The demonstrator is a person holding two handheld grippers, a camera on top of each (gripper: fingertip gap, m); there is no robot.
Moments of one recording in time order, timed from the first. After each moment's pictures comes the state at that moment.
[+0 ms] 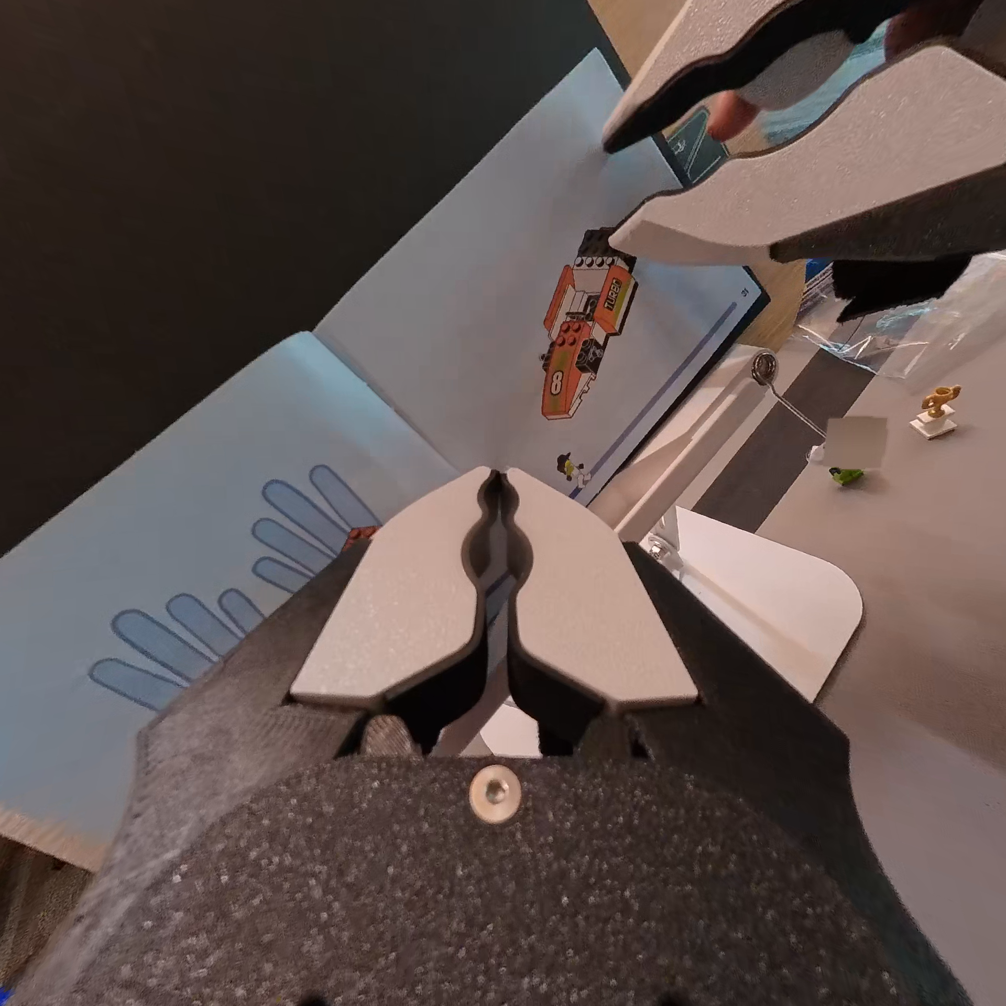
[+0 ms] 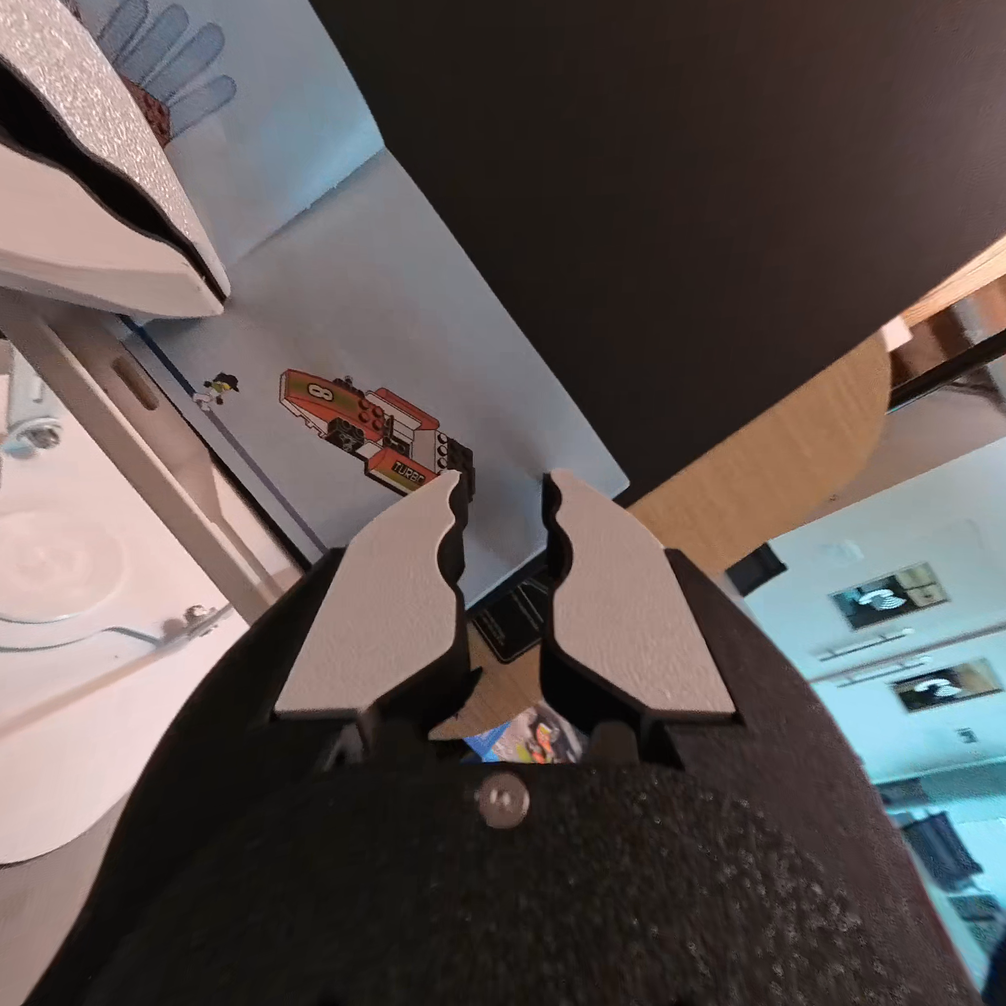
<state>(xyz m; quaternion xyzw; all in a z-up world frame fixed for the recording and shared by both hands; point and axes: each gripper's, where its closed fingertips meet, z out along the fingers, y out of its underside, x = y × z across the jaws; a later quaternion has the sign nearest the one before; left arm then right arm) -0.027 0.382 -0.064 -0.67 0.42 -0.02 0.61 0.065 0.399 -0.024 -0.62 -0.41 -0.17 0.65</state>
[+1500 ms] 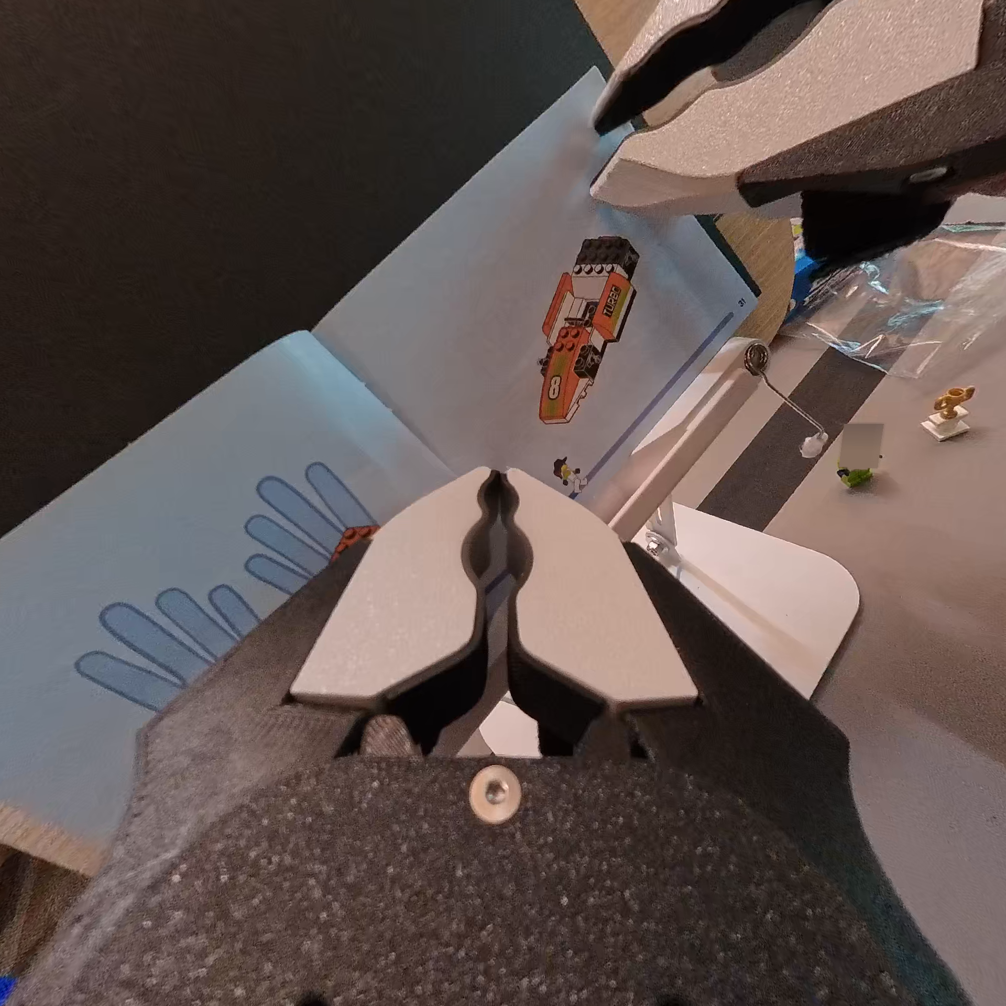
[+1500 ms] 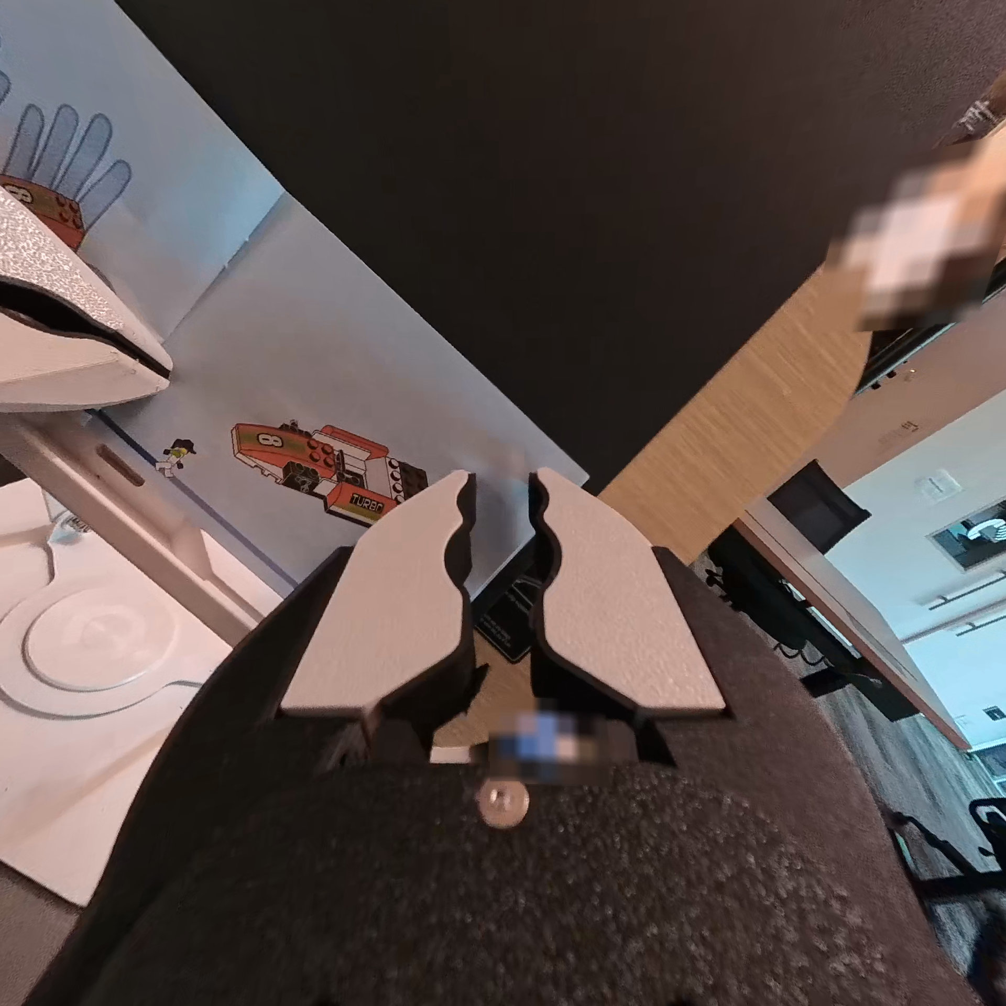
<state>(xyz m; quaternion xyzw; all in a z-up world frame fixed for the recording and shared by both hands) -0.025 0.383 -0.063 -0.68 0.41 -0.02 0.61 0.073 0.409 -0.016 -0.65 -0.35 -0.11 0.66</state>
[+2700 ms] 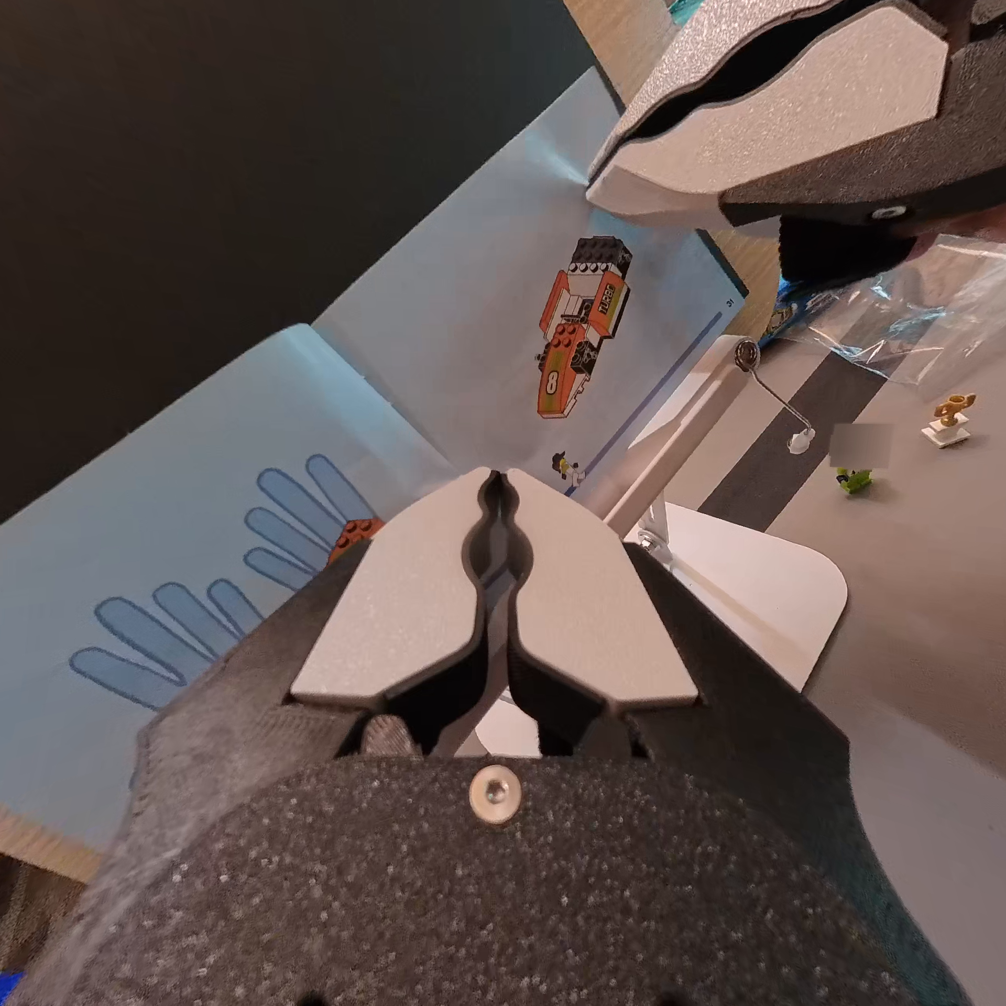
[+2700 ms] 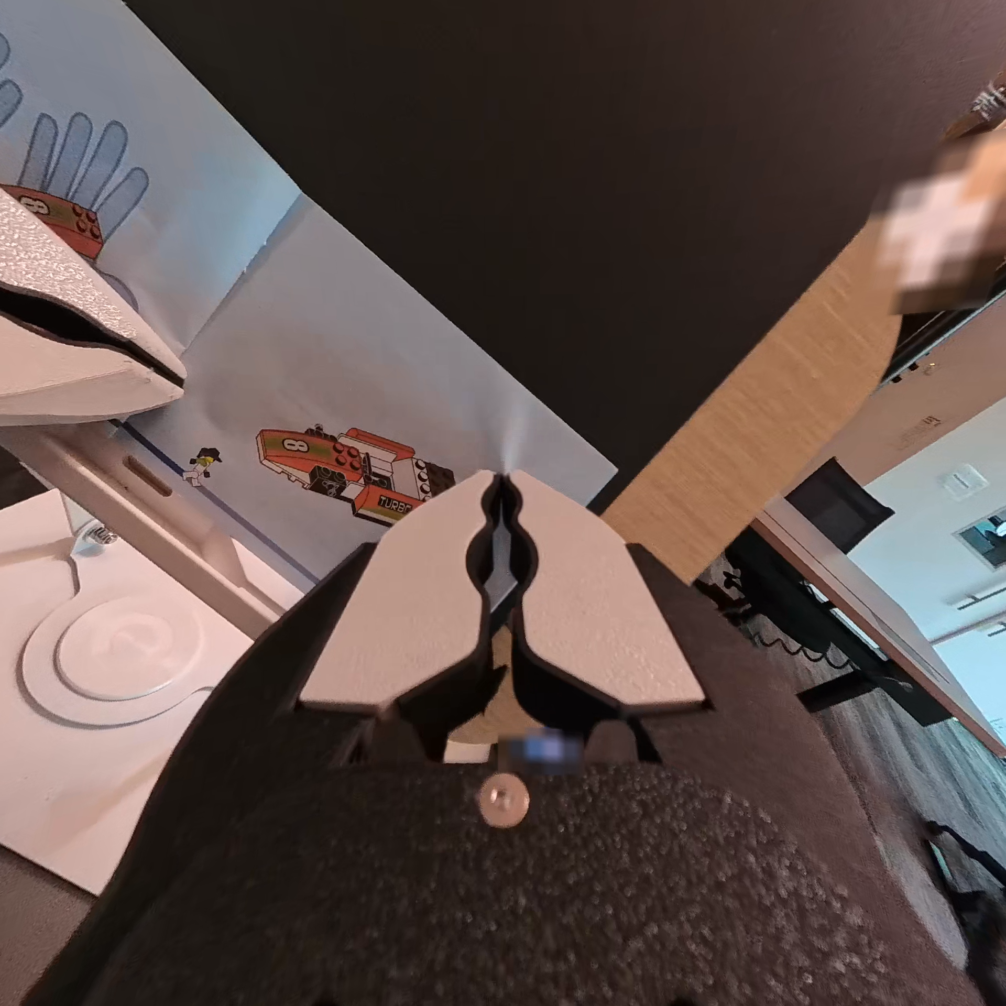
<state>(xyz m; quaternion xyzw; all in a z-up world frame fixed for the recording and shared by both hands) -0.024 0.383 -0.062 -0.68 0.41 -0.02 0.61 0.069 0.411 -0.020 -0.66 -0.34 -0.09 0.67</state>
